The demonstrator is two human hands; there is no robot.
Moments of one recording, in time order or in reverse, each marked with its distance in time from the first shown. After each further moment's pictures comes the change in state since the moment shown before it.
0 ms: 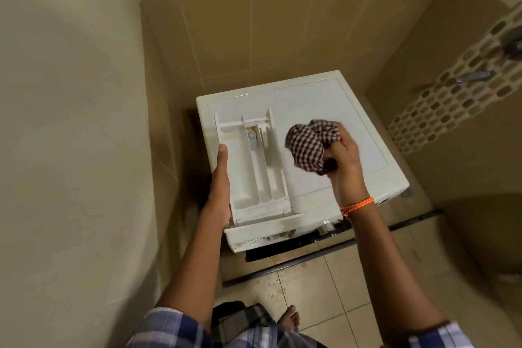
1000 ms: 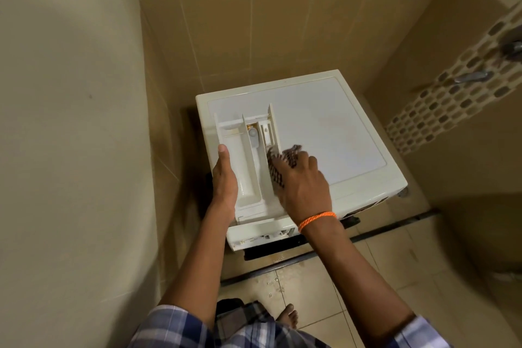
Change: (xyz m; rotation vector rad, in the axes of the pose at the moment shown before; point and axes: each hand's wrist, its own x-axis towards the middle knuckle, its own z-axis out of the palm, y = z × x) left_hand 0.000 -0.002 0.013 0.121 0.188 0.035; right_hand -0.027 0.047 0.048 -1.571 -0.074 -0.227
